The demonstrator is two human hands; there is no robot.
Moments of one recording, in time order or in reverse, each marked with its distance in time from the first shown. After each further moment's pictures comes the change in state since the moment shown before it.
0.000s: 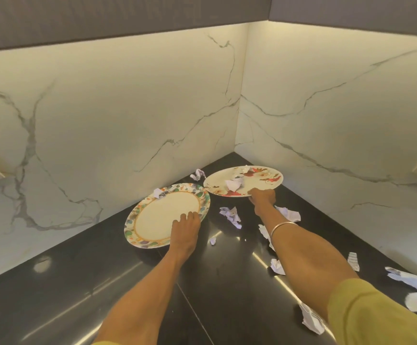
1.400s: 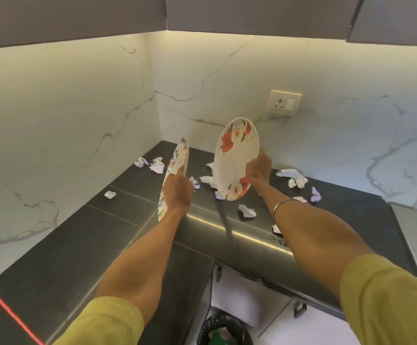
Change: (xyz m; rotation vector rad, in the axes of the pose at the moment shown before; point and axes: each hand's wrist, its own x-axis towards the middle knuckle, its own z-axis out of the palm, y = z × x) left_hand -0.145 0.063 -0.100 -0.607 0.332 0.181; right_hand -0.260 0.081 -0.209 -0.276 0.568 -0.627
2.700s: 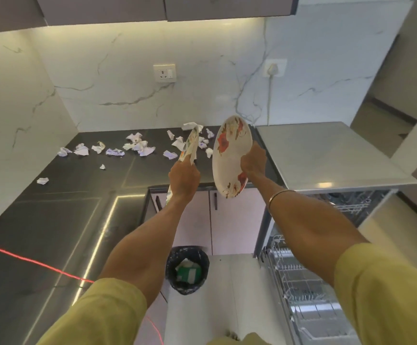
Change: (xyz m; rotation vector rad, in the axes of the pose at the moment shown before) left_hand -0.363 0.135 -0.077 -0.197 -0.162 0.447; right_hand -0.331 0.116 -0.324 -0.066 0.278 0.235
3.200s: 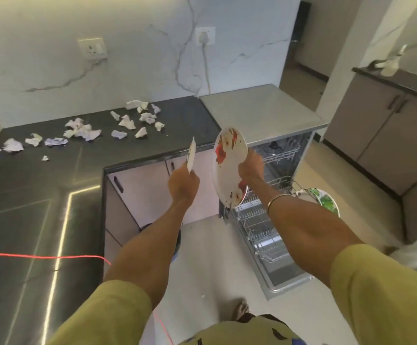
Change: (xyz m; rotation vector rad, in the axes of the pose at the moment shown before) left_hand -0.184 0.070 -0.010 -0.187 -0.299 0.035; right_hand -0.154 0.118 -0.123 -0.190 0.060 0.263
